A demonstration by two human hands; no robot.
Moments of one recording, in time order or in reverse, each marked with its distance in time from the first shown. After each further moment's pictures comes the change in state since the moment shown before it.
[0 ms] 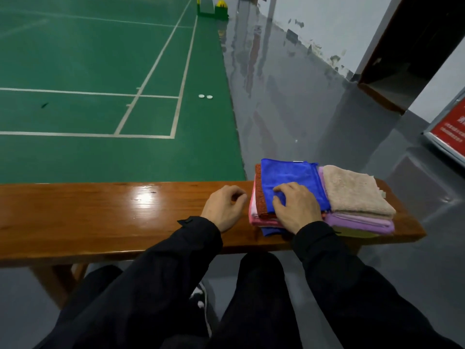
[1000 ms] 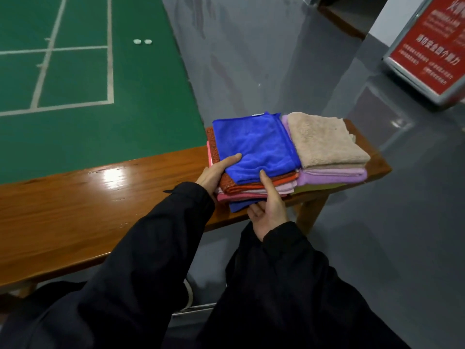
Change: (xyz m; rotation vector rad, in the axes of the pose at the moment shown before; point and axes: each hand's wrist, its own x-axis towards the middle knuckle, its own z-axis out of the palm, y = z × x) left_hand 0.078 -0.002 0.115 -1.082 -0.452 -0.756; right_hand -0.044 0.016 0.046 1.682 0.101 1.184
